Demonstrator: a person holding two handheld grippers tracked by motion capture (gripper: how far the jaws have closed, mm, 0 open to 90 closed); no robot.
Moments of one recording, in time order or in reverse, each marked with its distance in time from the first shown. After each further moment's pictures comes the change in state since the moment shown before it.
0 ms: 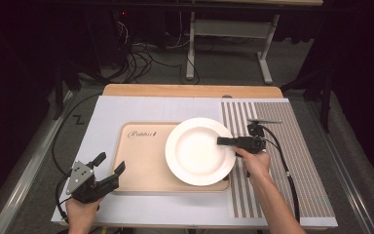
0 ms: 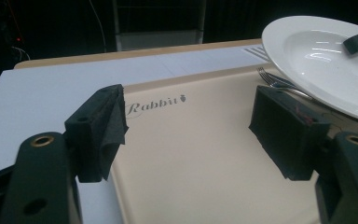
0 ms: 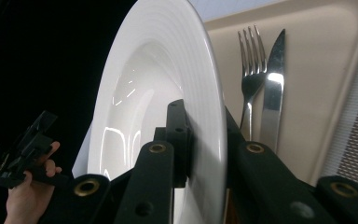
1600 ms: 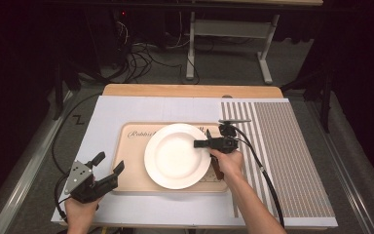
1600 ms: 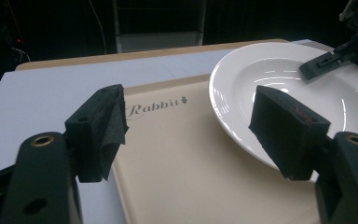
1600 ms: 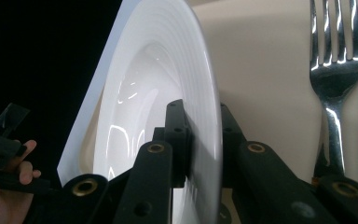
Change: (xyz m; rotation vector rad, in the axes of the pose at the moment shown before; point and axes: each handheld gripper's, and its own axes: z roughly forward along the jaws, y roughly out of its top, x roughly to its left) left arm 0.002 0.001 -0.001 -0.005 -0.001 -0.002; right arm 0.024 -0.003 0.071 0.085 -0.042 -0.017
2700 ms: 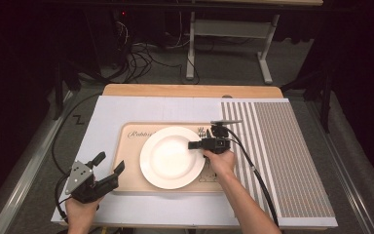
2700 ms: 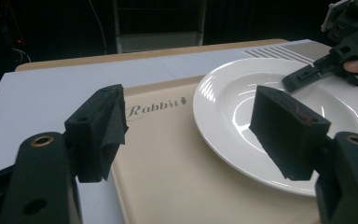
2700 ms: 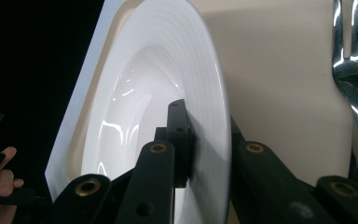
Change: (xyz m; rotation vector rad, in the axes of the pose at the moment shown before) left arm -0.002 0.000 0.001 0.000 0.000 0.003; right arm 0.000 0.001 0.025 0.034 -0.029 0.022
